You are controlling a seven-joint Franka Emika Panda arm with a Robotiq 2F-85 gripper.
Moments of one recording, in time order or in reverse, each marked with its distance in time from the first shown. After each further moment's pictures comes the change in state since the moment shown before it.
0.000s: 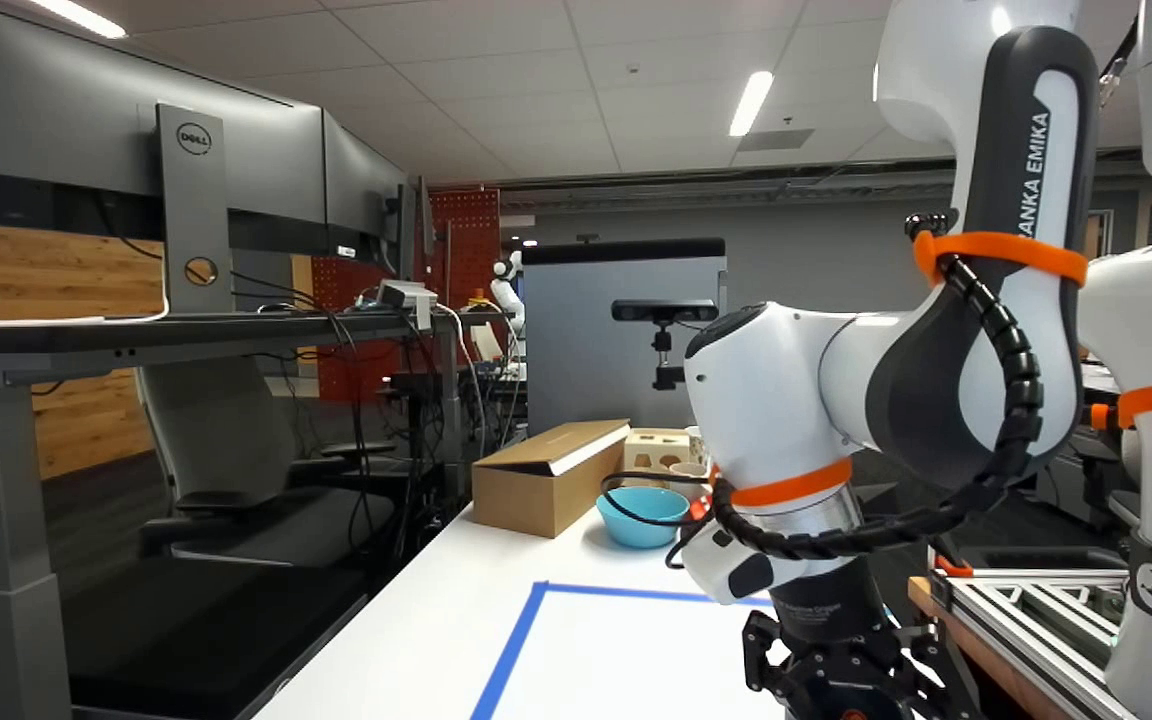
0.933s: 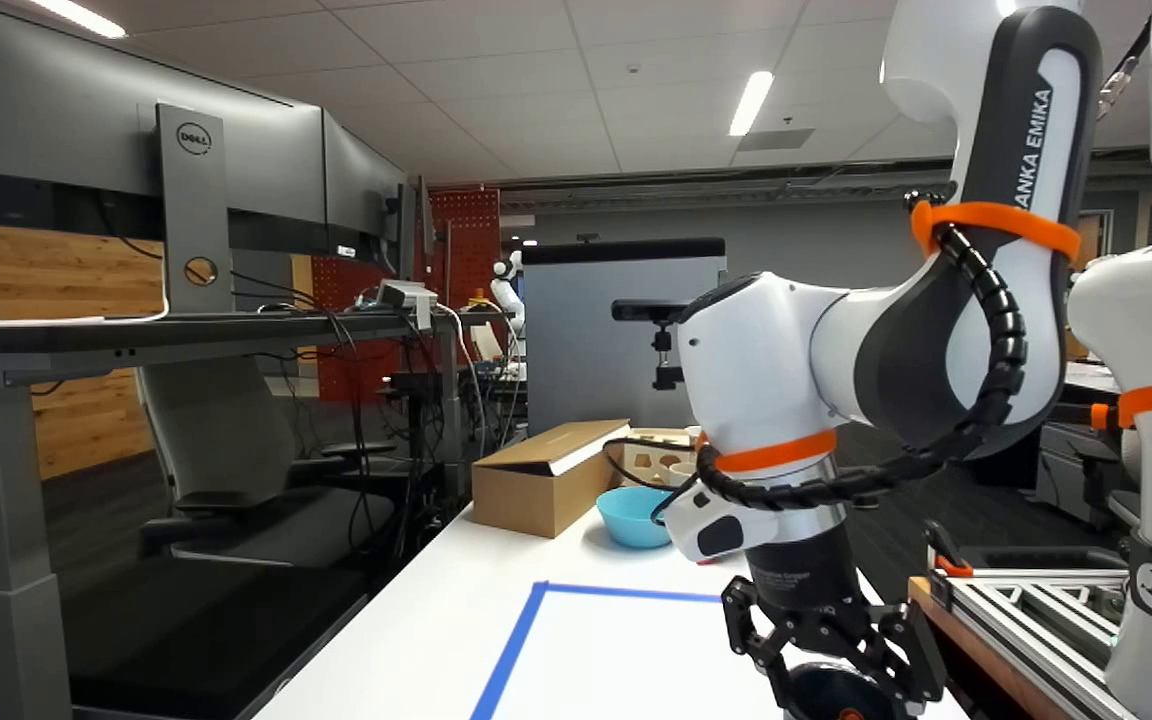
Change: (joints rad) arm -0.022 -0.053 0.001 0.007 -0.032 -0.001 0.137
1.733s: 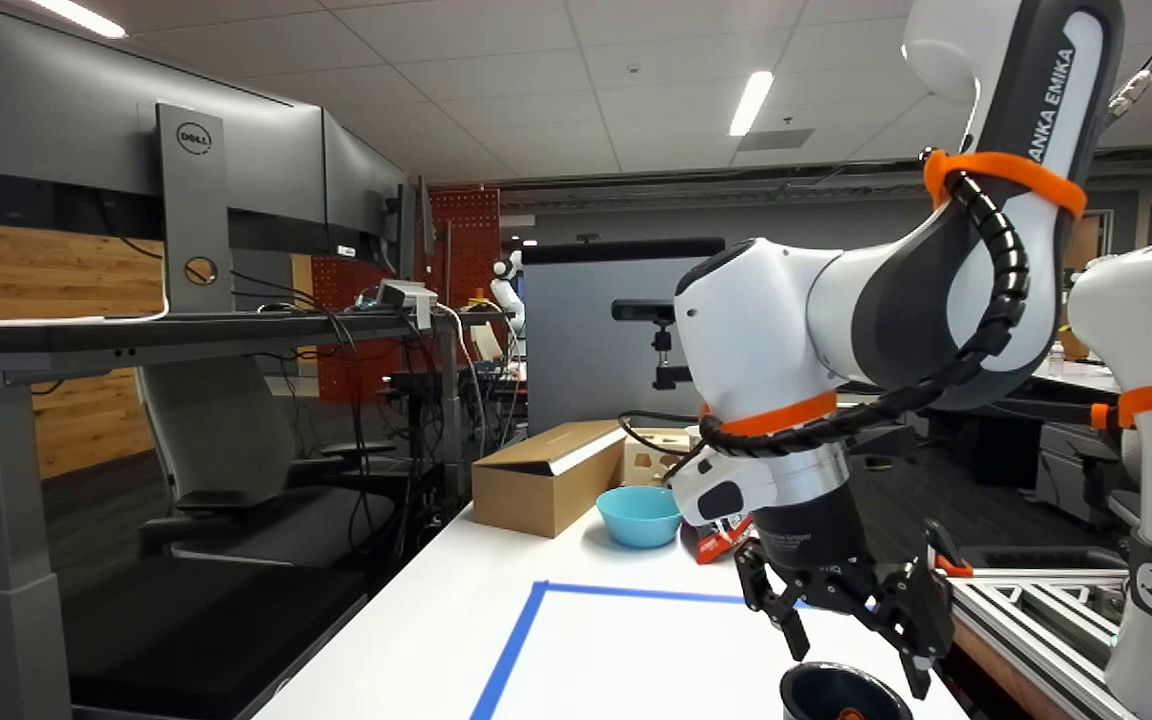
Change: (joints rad) arm -0.004 -0.093 -0.016 -0.002 -0.054 -0.155 0.133
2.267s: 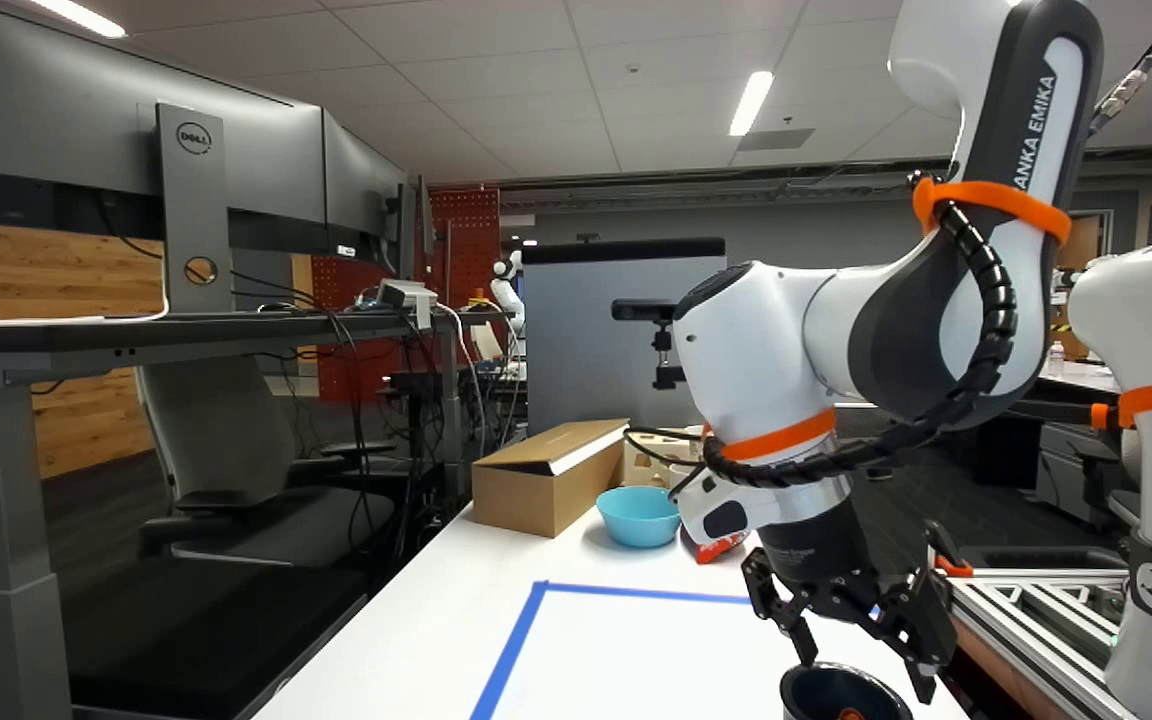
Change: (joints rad) arm -0.004 0.041 -0.017 -0.001 -0.032 0.001 0.013
